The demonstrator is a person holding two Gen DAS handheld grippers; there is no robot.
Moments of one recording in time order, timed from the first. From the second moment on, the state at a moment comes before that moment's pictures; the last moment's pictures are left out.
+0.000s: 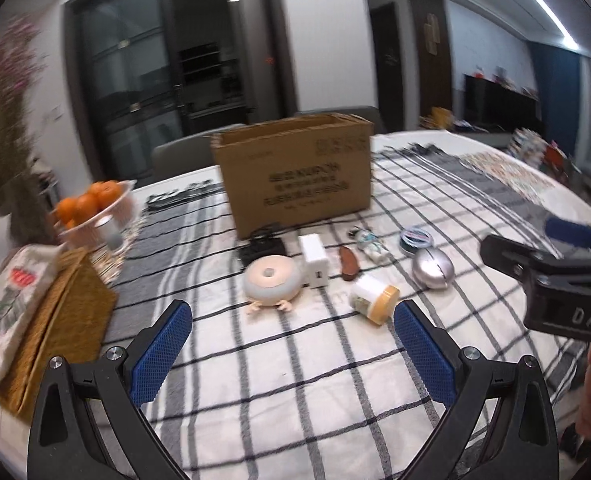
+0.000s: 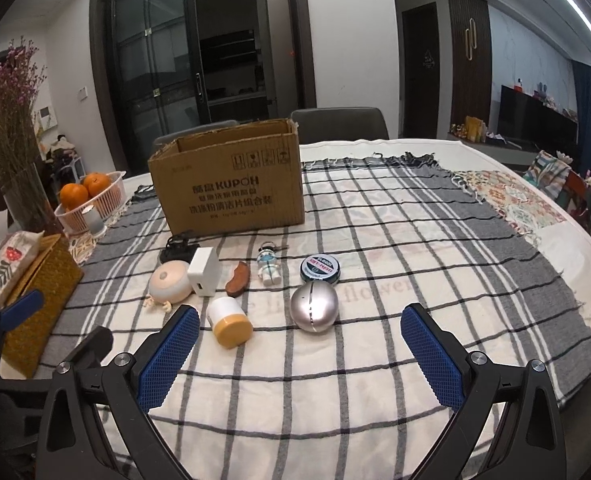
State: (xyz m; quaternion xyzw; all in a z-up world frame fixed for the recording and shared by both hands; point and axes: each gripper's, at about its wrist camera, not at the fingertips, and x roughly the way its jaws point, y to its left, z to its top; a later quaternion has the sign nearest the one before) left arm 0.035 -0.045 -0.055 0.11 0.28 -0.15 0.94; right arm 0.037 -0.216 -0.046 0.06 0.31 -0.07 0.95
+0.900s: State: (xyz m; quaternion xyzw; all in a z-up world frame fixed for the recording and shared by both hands) left arm 0.121 -0.097 -0.128 0.16 0.36 -0.33 0.86; right arm 0.123 -0.242 -0.125 0.08 0.40 -0.04 0.91
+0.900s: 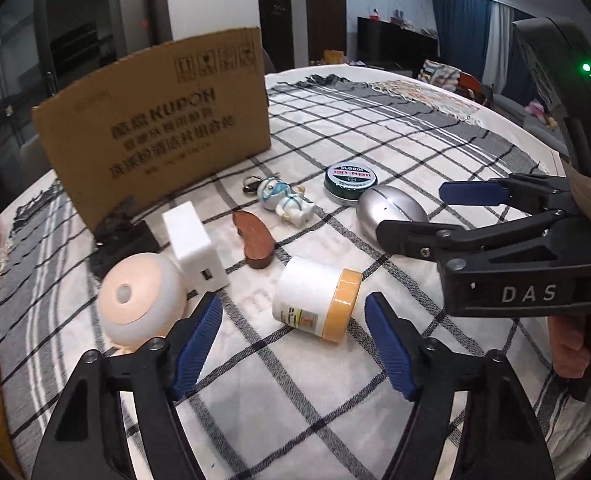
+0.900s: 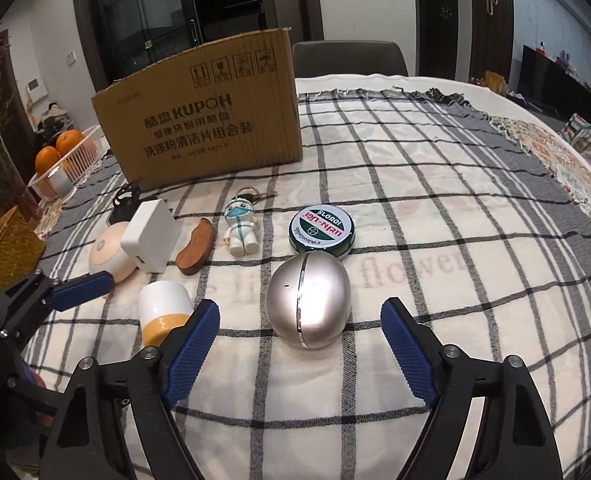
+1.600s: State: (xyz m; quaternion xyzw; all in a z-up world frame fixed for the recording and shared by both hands) left arm 0.140 -0.112 -0.137 0.14 0.38 -0.34 0.85; right arm 0.149 -0.254 -0.147 0.10 0.43 -0.02 0.90
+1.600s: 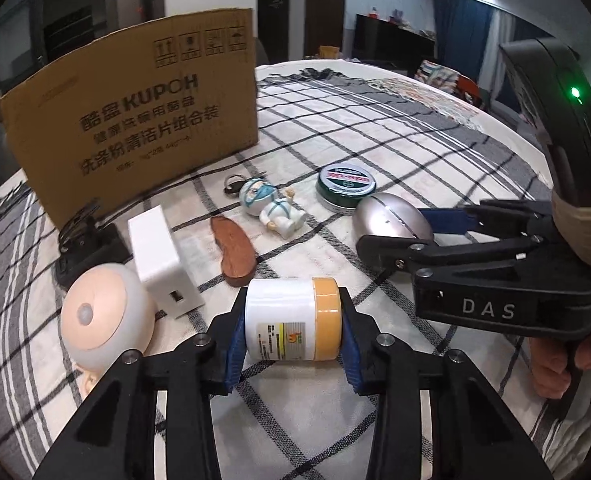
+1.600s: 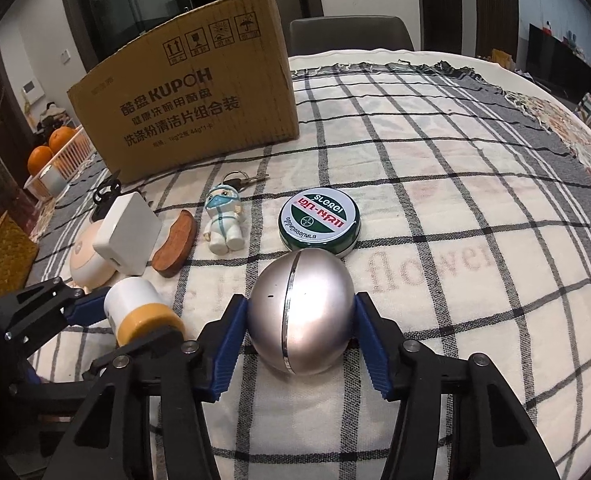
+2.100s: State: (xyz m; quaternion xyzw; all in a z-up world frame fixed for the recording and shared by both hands) left arm 0.123 -0.081 -0.094 0.08 0.36 -0.26 0.89; right arm 0.135 -0.244 -0.116 0.11 0.40 -0.01 0.91
